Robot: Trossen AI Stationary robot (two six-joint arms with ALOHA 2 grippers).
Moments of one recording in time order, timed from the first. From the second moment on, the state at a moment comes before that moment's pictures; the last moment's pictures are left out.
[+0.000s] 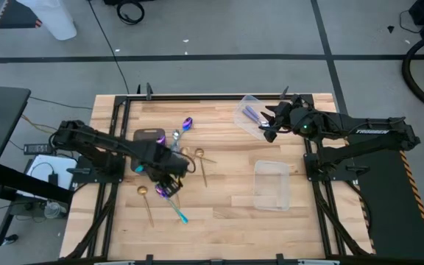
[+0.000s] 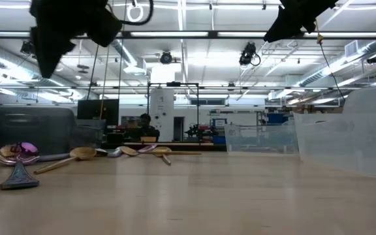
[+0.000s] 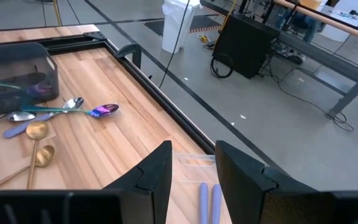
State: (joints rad) left arm -0.24 1.54 1.24 -1.21 0.13 -0.98; right arm -0.06 0.89 0.89 -0.47 0.66 0.10
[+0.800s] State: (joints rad) left arm -0.62 1.54 0.87 -0.88 0.12 -1.80; right arm -0.06 0.89 0.89 -0.26 0.57 -0.13
